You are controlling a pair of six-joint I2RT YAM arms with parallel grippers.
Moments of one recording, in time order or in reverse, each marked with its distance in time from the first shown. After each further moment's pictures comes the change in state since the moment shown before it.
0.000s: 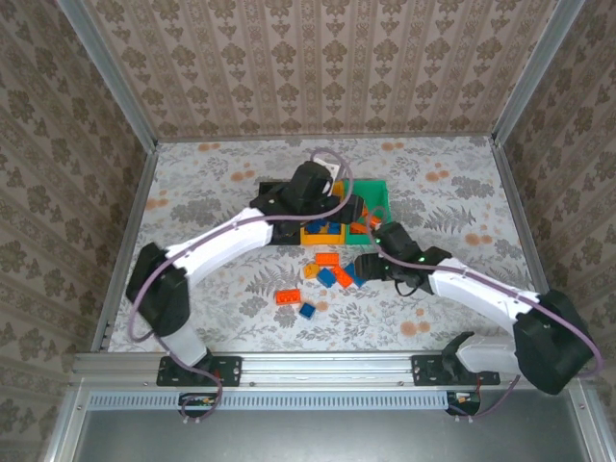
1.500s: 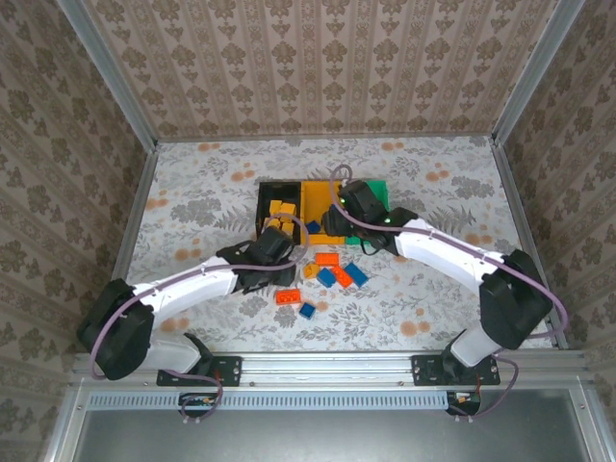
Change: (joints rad) left arm 0.023 -0.269 -0.541 -0.180 -0.060 -0.140; right arm 0.030 0.251 0.423 0.028 0.156 -0.027
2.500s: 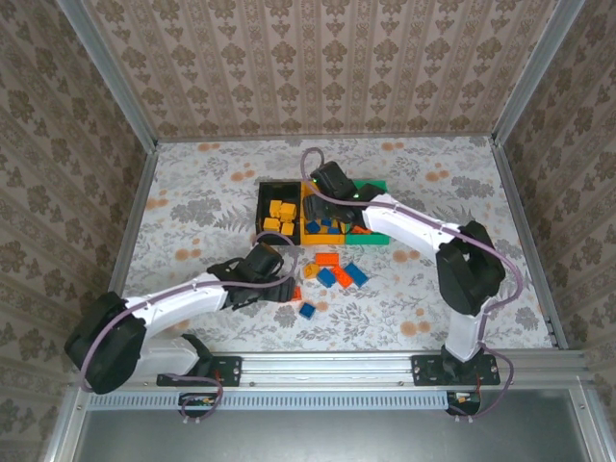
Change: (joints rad) left arm 0.023 -0.094 -0.220 0.064 -0.013 -0.030; right arm 0.021 0.303 0.351 -0.090 -0.002 -0.031
